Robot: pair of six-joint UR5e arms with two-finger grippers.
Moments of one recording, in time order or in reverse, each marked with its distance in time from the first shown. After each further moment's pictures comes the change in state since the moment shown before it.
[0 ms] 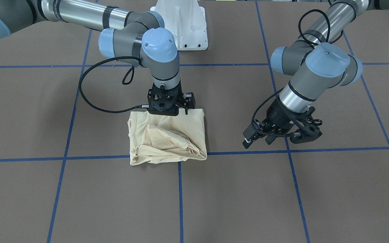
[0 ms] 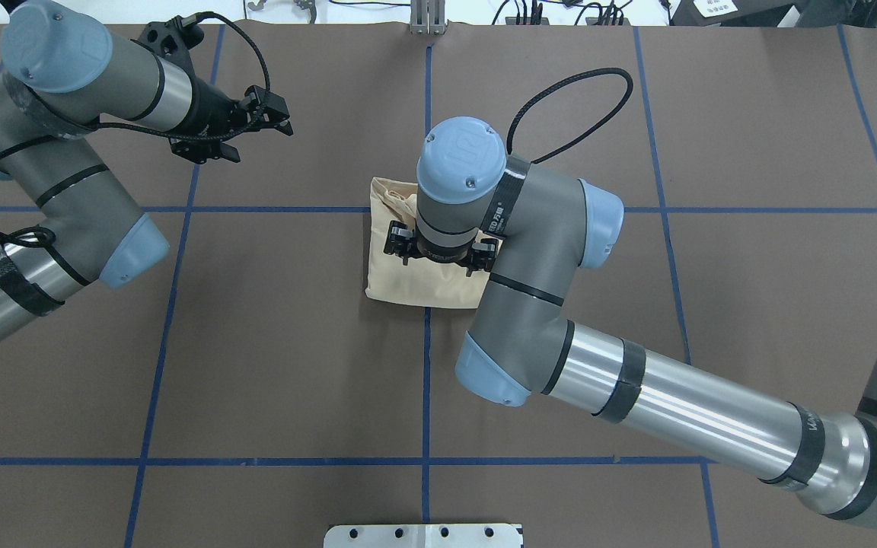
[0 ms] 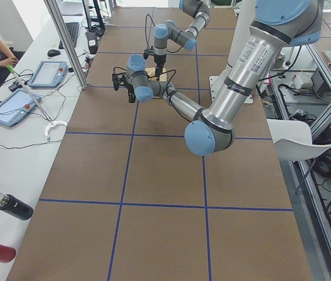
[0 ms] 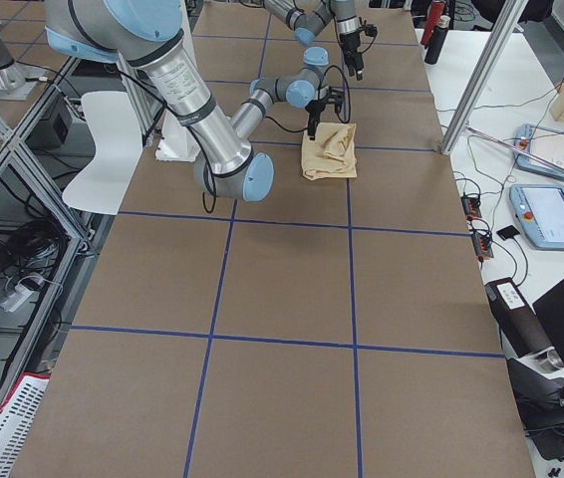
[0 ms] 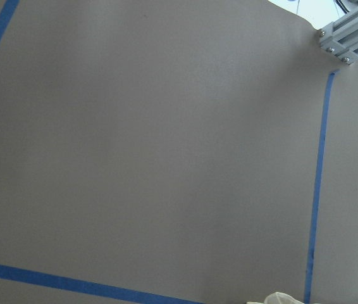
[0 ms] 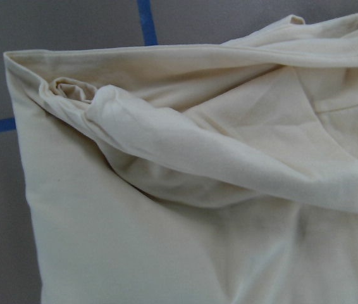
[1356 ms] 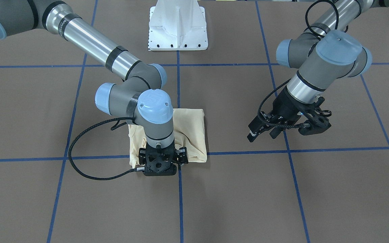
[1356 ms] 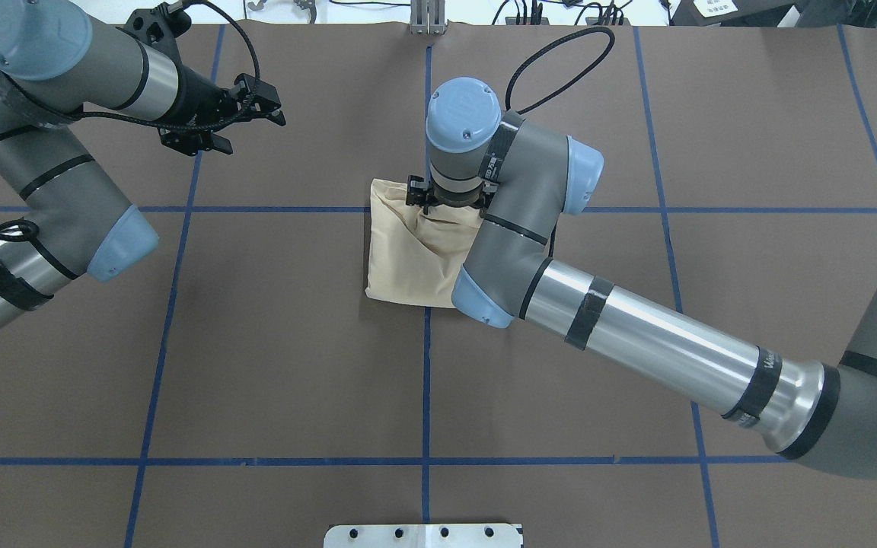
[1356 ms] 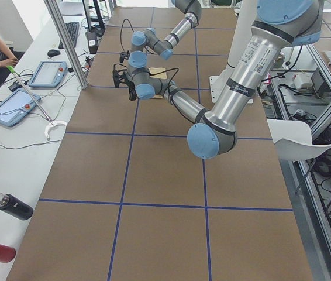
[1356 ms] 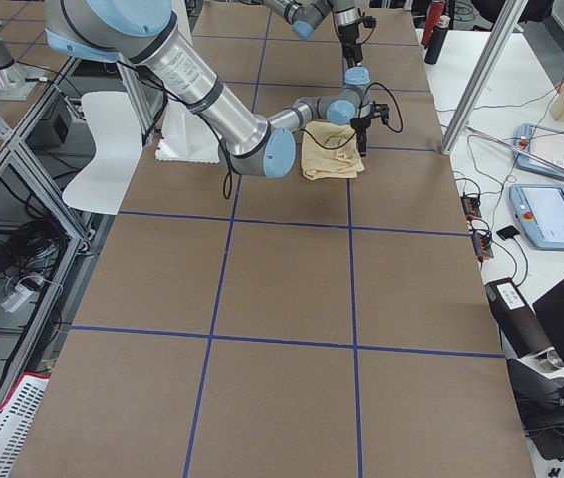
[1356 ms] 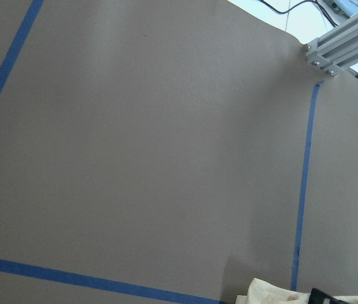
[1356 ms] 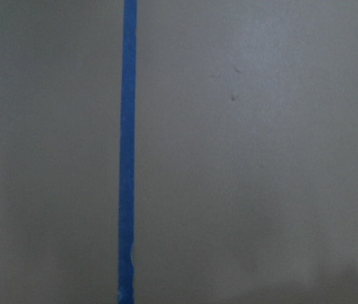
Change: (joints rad) left arm -0.016 0.036 -0.081 0.028 -0.014 -0.010; right arm 0.156 0.167 -0.467 0.313 -0.081 -0.260
